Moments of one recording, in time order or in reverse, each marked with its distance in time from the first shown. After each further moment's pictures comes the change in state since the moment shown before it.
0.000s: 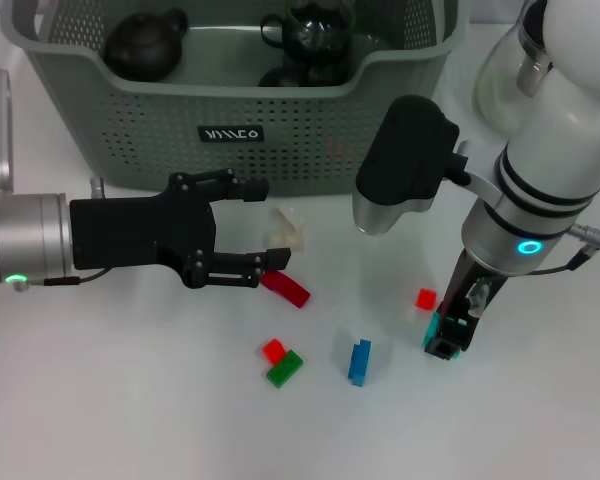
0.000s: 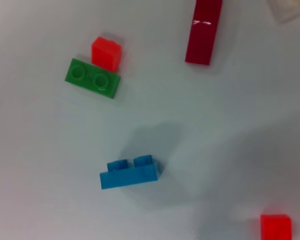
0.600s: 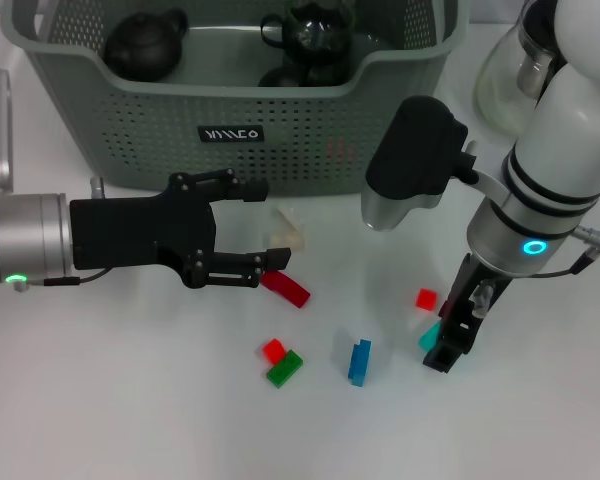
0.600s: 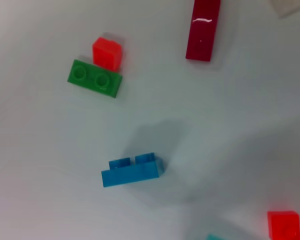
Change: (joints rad) left arm 0.000 0.000 0.000 0.000 0.000 0.000 -0.005; right arm 0.009 0.004 0.049 0.068 0.014 0.010 -0.043
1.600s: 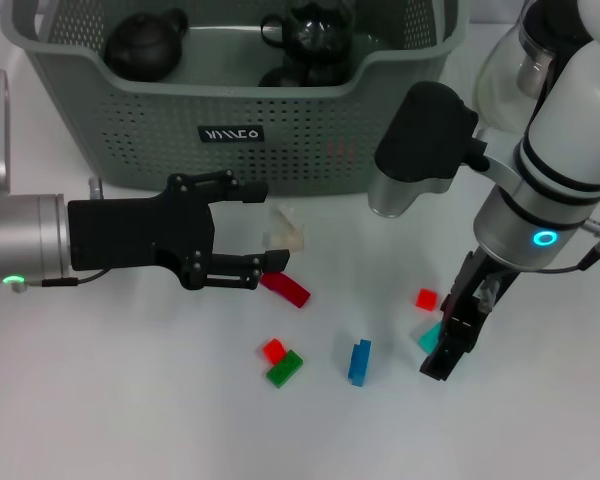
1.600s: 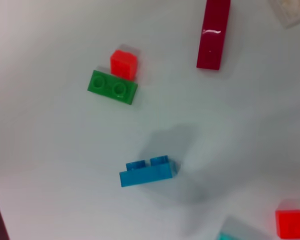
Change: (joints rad) left arm 0.001 0.003 0.002 0.002 0.000 0.008 0.000; right arm -0.008 0.000 0.072 -0.033 0.000 -0.065 -0.020
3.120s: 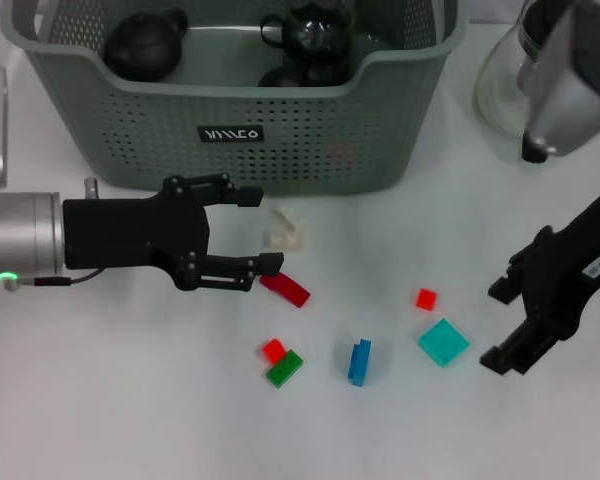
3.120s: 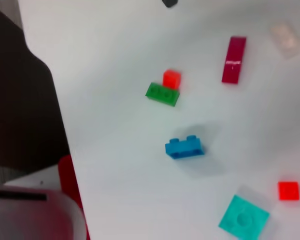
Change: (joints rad) left arm 0.005 0.009 0.027 0.025 0.002 0.002 -0.047; right arm -0.173 -0.012 0.423 -0.348 -0.033 -0.377 -0.296
